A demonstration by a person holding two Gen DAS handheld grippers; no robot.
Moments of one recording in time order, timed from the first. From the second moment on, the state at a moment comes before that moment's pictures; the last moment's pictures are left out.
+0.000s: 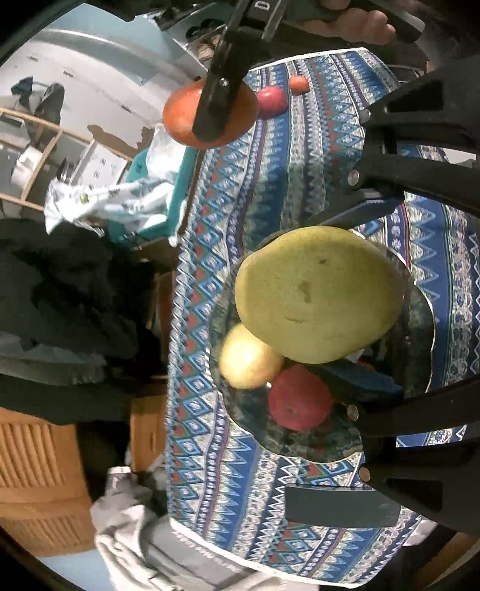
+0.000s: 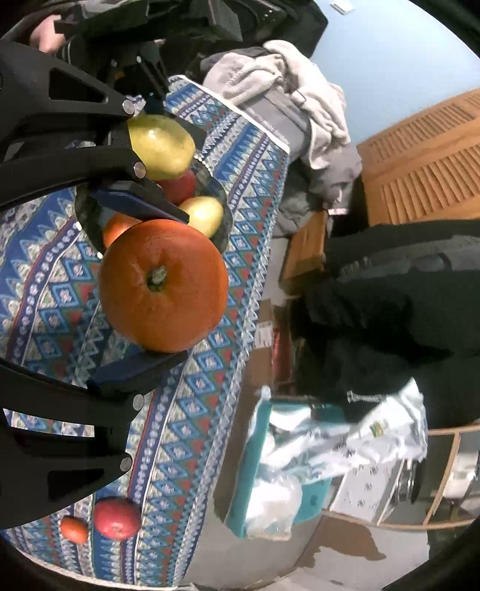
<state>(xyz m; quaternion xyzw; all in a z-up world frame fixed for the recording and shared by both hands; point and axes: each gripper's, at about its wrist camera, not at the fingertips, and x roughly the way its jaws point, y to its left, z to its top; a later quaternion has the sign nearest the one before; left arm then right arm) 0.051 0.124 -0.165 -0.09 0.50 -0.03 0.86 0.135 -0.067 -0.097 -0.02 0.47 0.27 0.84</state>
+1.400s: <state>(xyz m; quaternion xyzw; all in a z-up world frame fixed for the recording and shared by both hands) 0.067 0.164 -0.210 -0.12 0.54 -0.01 0.83 0.157 0.024 -0.174 -0.07 0.54 0.30 0.78</state>
